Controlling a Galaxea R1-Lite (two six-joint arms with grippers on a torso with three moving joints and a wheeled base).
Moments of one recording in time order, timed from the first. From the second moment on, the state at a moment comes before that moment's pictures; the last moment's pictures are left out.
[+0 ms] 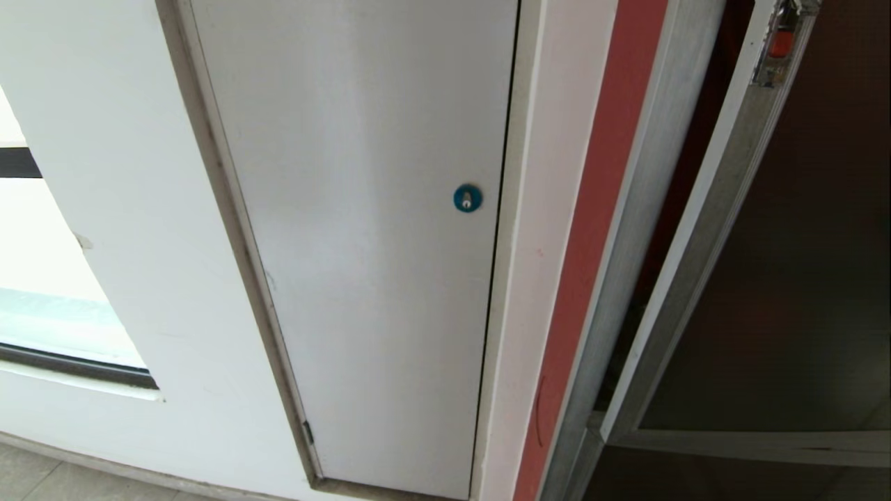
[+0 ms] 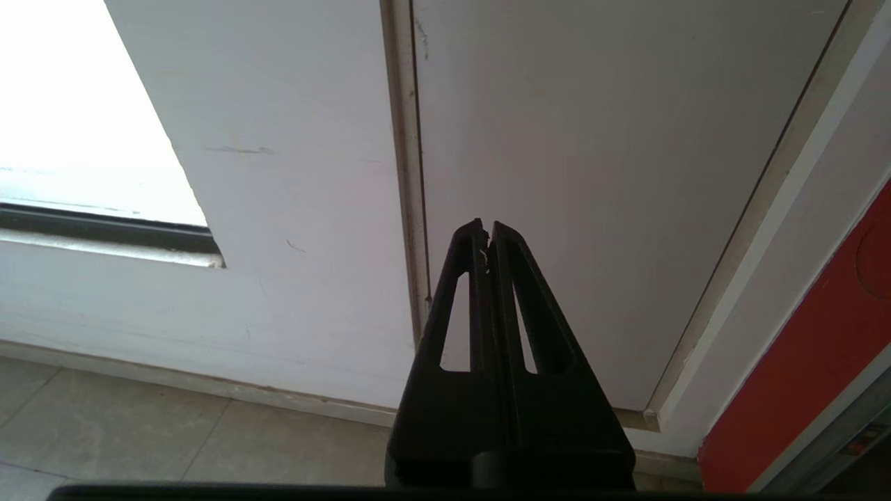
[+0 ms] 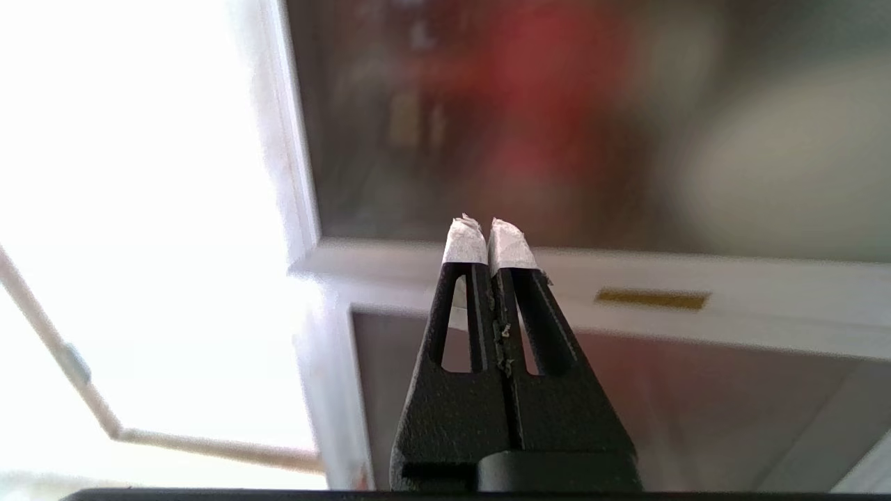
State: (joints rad) left arm 0.02 0.00 0.00 -0.01 0.00 0.00; right arm 0.00 0.00 -0.02 -0.06 -0.02 -0.01
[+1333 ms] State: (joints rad) left arm 0.02 0.00 0.00 -0.01 0.00 0.00; right arm 0.00 0.00 0.00 0.01 0.01 0.00
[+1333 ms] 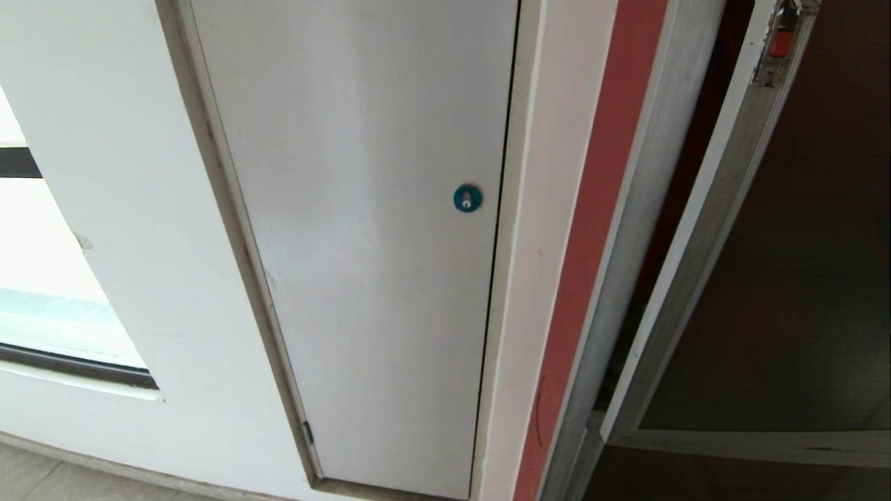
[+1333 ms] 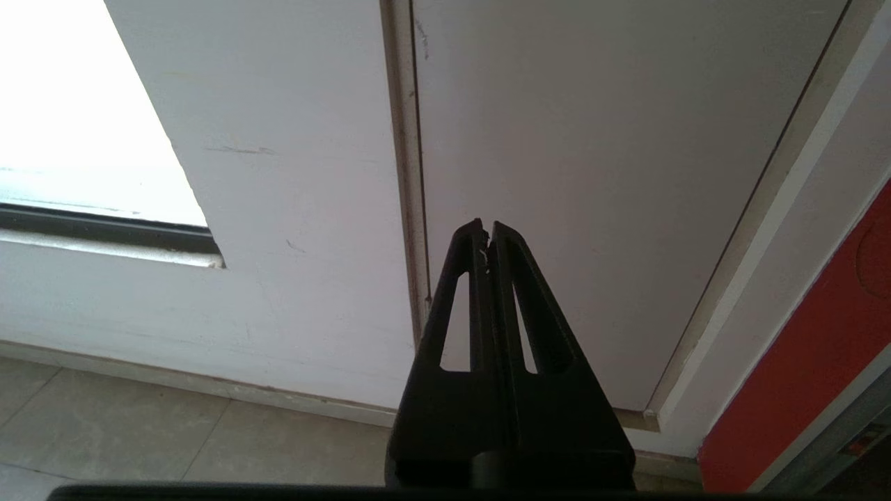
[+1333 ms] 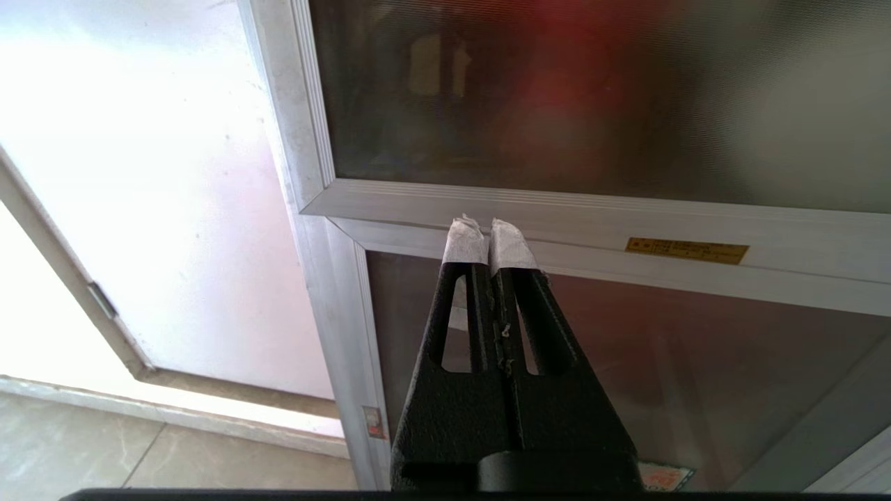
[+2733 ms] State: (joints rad) left arm 0.01 0.10 -0.18 -0.01 -0.12 0.00; right arm 0.00 0.00 0.00 0.01 0.01 0.00
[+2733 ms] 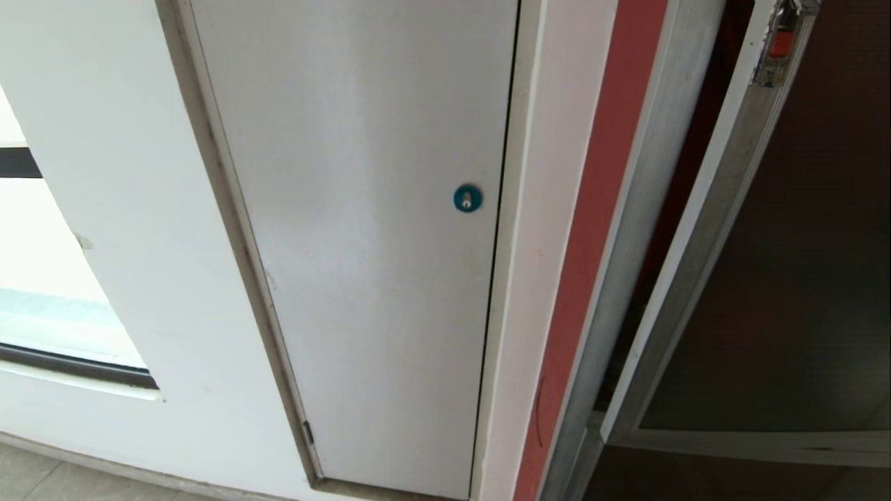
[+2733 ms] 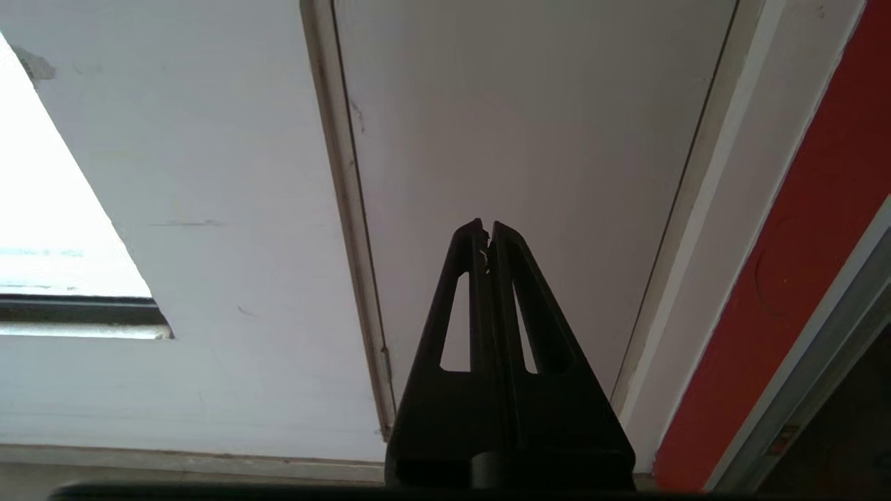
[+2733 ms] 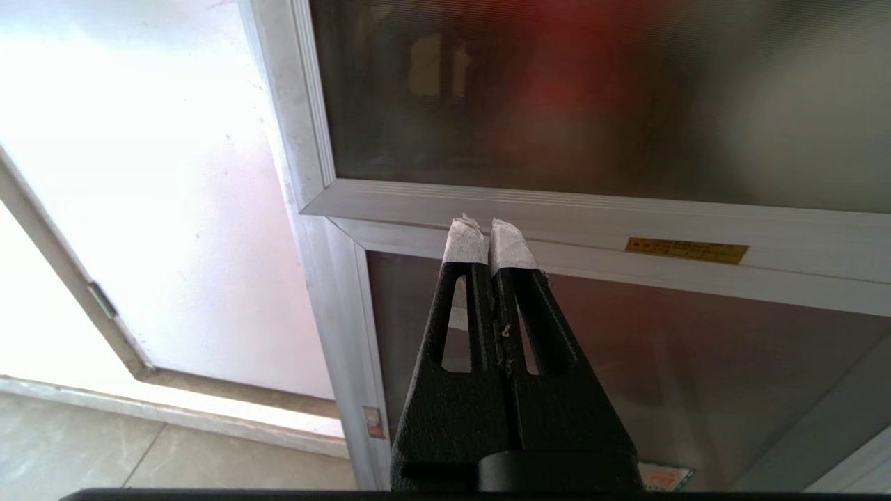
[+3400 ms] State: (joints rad) left arm -0.03 0.58 -0.52 -0.01 -0.56 -0.05; right arm 0.00 0.00 0.00 0.01 0.01 0.00
